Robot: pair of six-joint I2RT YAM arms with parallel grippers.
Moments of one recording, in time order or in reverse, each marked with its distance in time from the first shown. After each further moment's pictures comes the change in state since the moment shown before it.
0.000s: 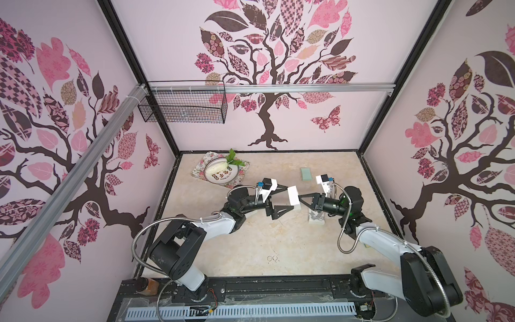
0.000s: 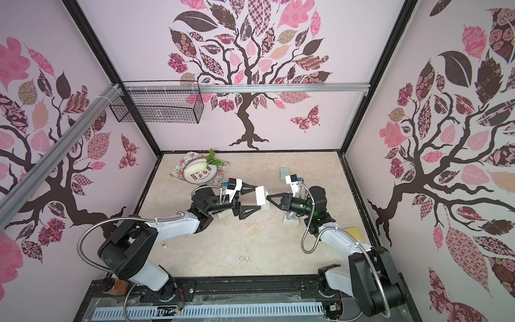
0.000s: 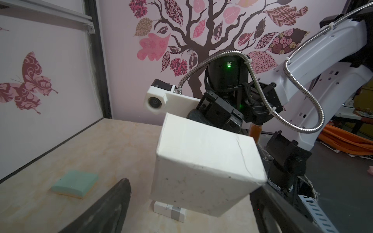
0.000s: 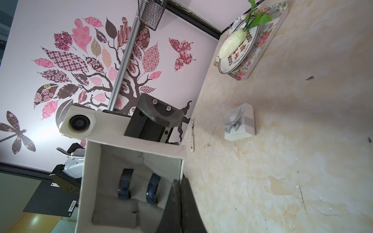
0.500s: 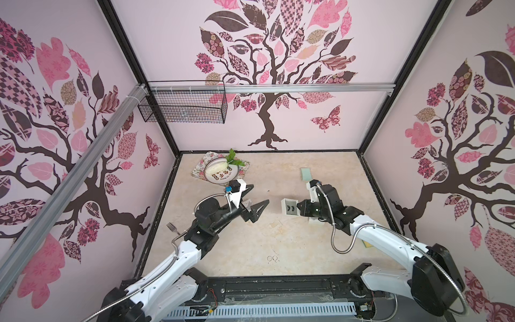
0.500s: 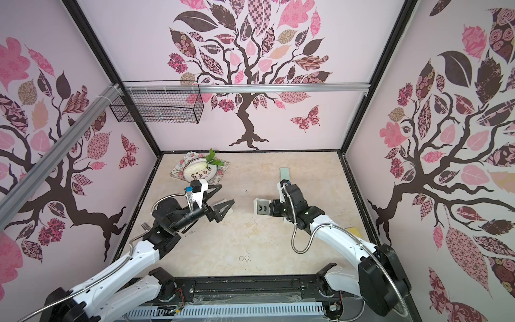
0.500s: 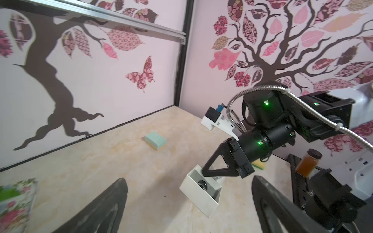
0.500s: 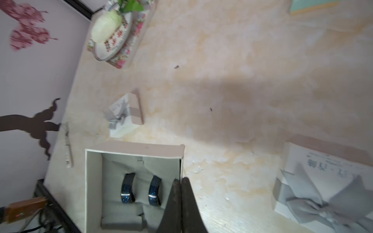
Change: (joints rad) left arm 0.069 -0.711 -0.194 -0.662 -0.455 0.031; right arm 0.306 0.046 0.220 -0.758 0.808 -0.414
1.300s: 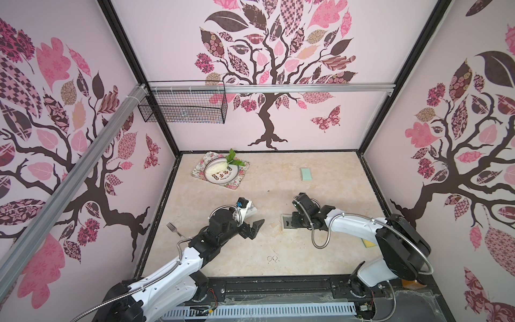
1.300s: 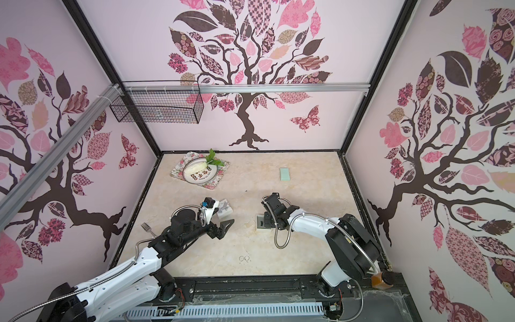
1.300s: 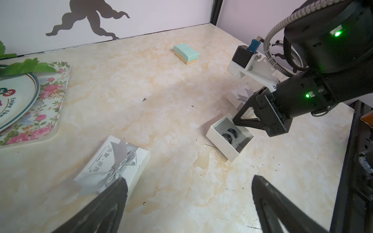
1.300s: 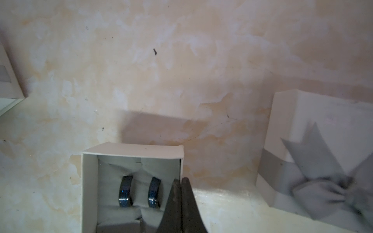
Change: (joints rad) left arm -0.111 0.020 -0.148 -0.238 -0.232 0.055; right arm 0.148 0.286 0.067 -0.111 0.236 0.080
